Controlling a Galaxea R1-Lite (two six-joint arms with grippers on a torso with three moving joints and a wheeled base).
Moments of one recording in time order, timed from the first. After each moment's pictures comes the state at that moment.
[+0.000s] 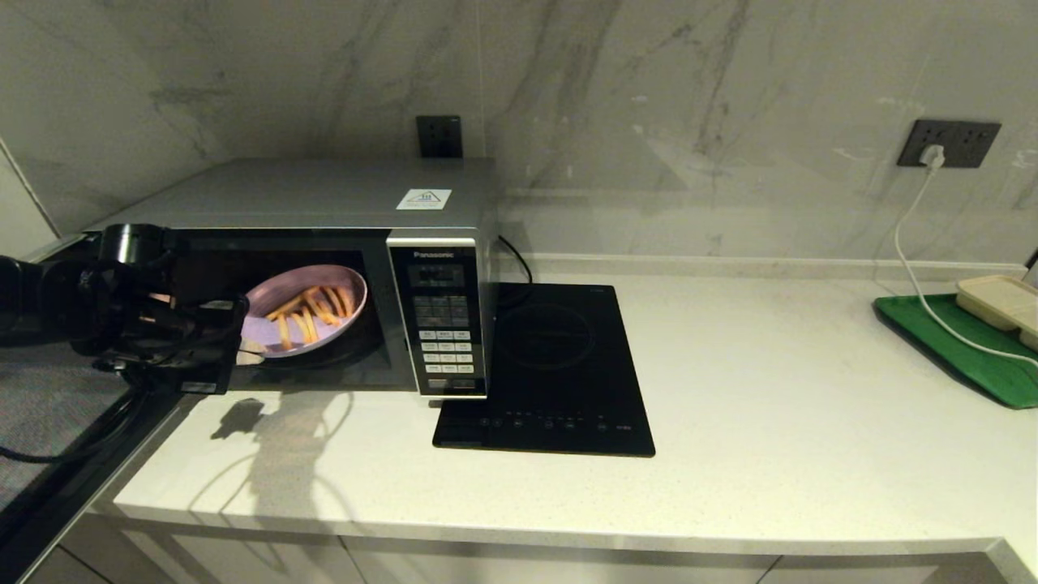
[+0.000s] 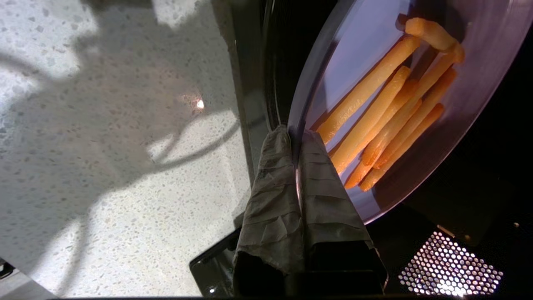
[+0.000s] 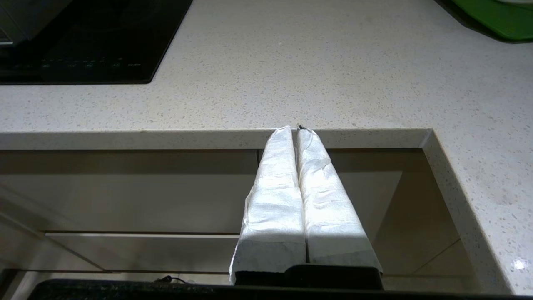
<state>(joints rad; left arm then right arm) 0.15 1.94 -1.33 0.18 -0.16 -1.38 0.00 0.00 -0.07 0.17 -0.04 0.09</state>
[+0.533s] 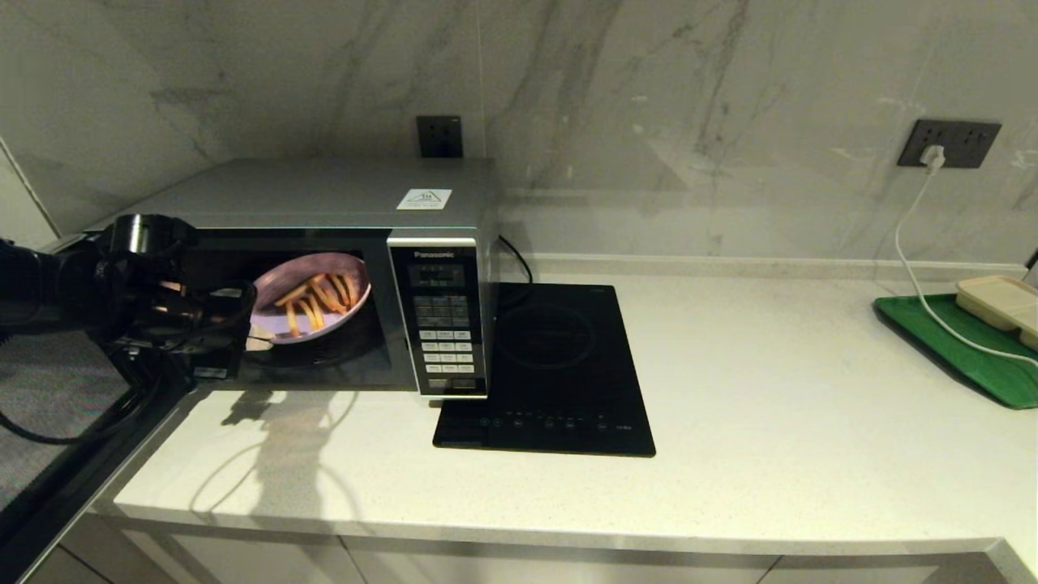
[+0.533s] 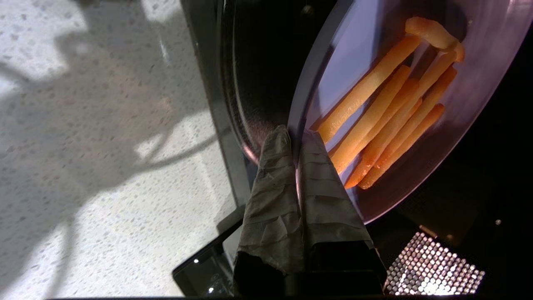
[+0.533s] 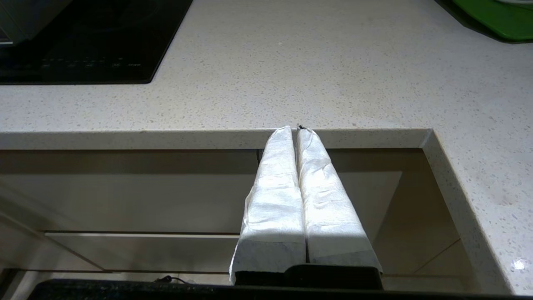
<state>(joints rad) 0.14 1.99 -1.41 0.18 -0.17 -1.38 0.00 0.00 -0.07 0.17 -0.04 0.09</state>
